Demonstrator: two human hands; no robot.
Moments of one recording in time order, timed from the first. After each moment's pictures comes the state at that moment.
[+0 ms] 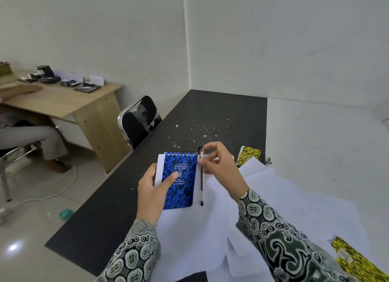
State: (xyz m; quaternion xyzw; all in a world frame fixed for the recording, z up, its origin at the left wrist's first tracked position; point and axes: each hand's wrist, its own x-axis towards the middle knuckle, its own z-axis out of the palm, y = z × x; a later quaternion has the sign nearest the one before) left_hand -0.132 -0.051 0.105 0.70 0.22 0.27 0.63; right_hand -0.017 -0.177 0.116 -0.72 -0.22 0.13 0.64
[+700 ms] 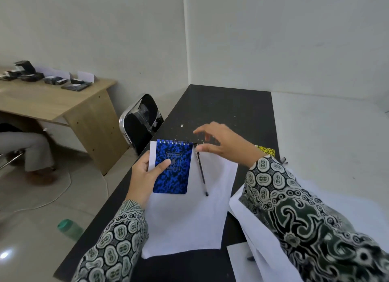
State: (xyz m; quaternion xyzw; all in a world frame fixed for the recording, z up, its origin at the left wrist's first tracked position) left_hand -0.088 0.076 0.109 0.69 0.16 0.21 0.67; right_hand 0.047 -0.100 0.161 -0.84 -0.45 0.05 0.28
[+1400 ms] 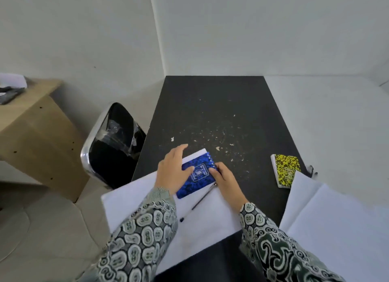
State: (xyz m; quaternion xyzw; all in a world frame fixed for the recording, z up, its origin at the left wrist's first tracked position) left_hand 0.163 0.178 0.031 0.95 0.04 0.01 0.32; right_hand 0.175 0.015 -0.020 -0.80 -0.05 0.11 0.59
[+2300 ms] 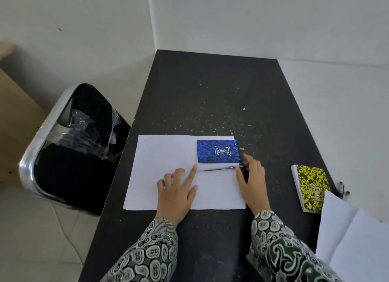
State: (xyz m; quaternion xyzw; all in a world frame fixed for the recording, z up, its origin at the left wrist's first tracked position) left_hand 0.221 0.187 -0.129 0.99 -0.01 0.09 0.06; right_hand 0.272 -0.018 -0.109 -0.92 0.02 -0.07 0.39
